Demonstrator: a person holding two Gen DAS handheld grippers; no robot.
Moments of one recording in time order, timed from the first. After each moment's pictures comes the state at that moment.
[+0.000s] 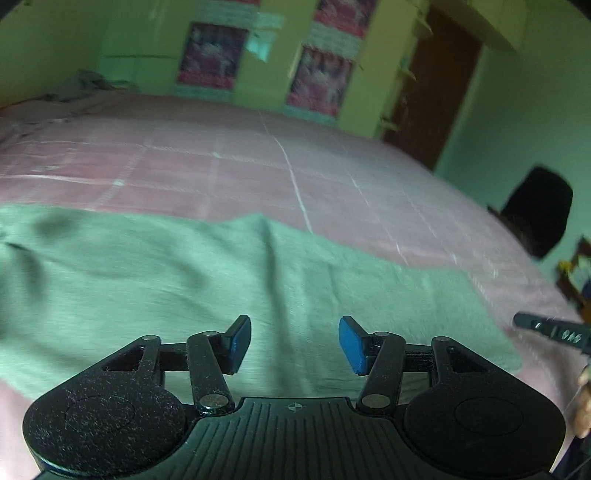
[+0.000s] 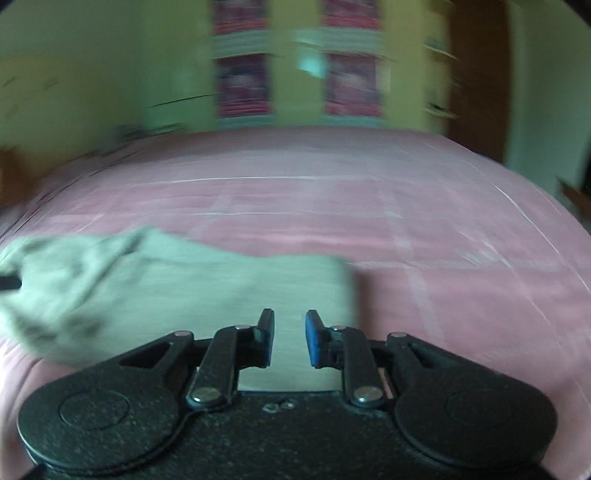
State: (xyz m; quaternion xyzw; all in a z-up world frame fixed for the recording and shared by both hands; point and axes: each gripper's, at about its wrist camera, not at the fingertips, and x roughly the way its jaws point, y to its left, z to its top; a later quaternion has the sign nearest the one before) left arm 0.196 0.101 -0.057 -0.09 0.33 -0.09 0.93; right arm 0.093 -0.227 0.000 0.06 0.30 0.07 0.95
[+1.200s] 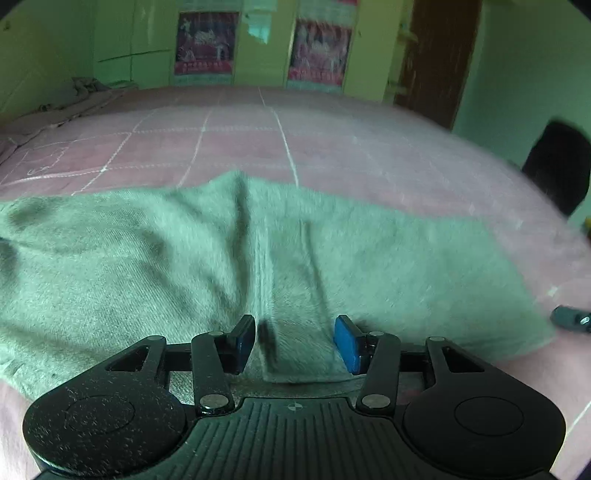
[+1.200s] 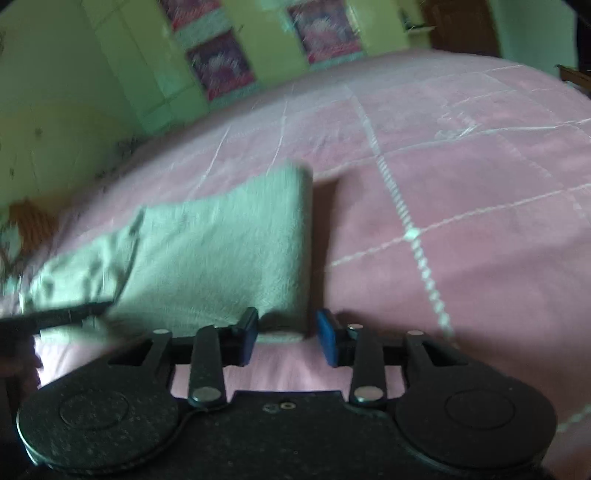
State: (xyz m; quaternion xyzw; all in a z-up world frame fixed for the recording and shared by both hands) left arm 0.183 0.064 -0.067 -0.06 0.33 -0.06 0.94; right arm 0.061 -0.287 -0.051 0.20 0.35 0.12 0.91
